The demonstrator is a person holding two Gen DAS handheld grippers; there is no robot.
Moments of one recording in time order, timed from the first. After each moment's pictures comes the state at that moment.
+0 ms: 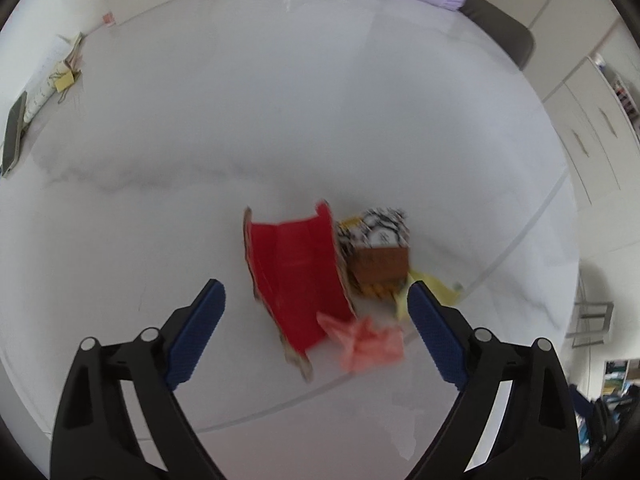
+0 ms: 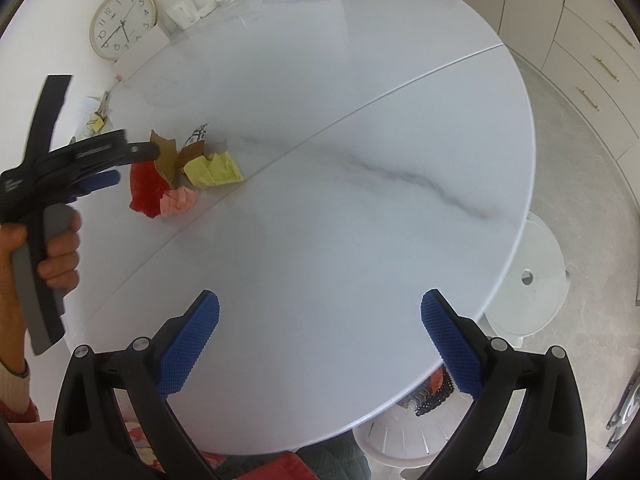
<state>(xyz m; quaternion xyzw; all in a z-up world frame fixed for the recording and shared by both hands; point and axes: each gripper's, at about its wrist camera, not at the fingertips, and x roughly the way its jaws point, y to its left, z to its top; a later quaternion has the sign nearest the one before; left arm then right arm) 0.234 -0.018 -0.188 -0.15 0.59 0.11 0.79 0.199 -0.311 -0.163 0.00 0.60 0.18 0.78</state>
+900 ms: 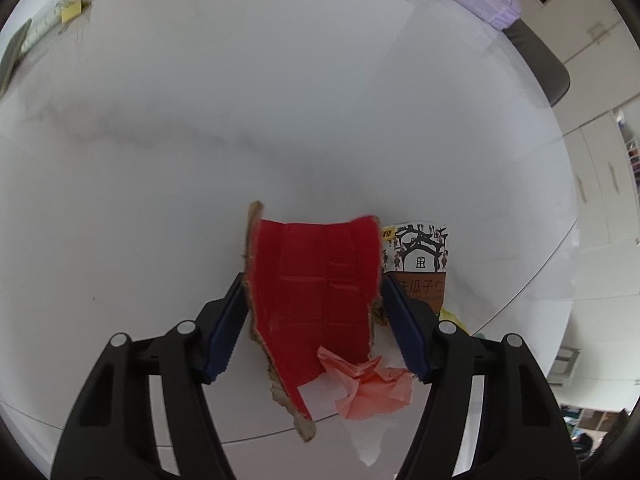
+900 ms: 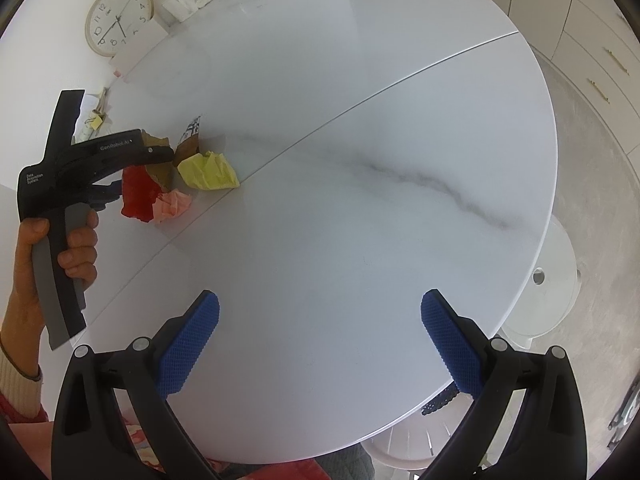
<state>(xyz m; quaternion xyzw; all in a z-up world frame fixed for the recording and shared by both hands) 0.238 0.005 -0.234 -0.26 0.59 0.12 0.76 0.213 -0.304 -0.179 0.01 0.62 0.19 0.76</state>
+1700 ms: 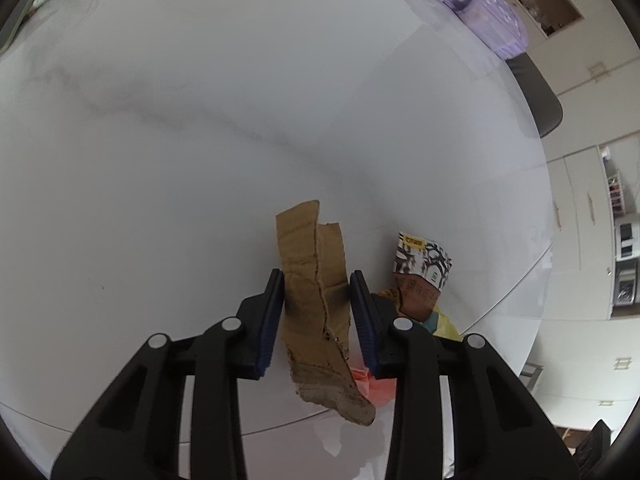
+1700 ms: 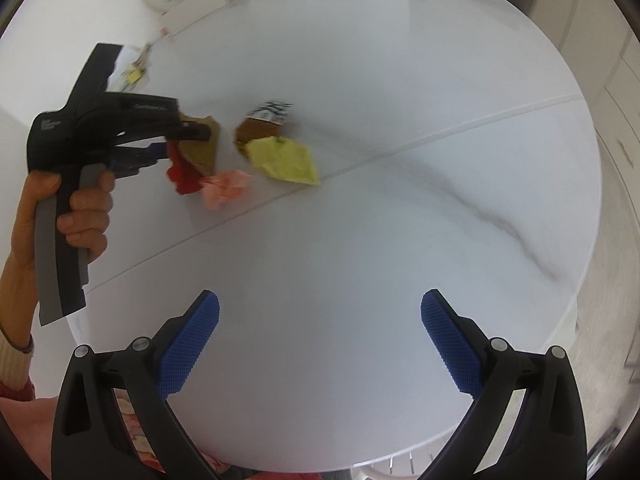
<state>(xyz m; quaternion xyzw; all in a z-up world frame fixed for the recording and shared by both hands) 0.240 0.034 -0.238 -0.33 0.57 0.10 0.75 0.203 -0.237 -0.172 -0.07 0.60 0.26 0.76</state>
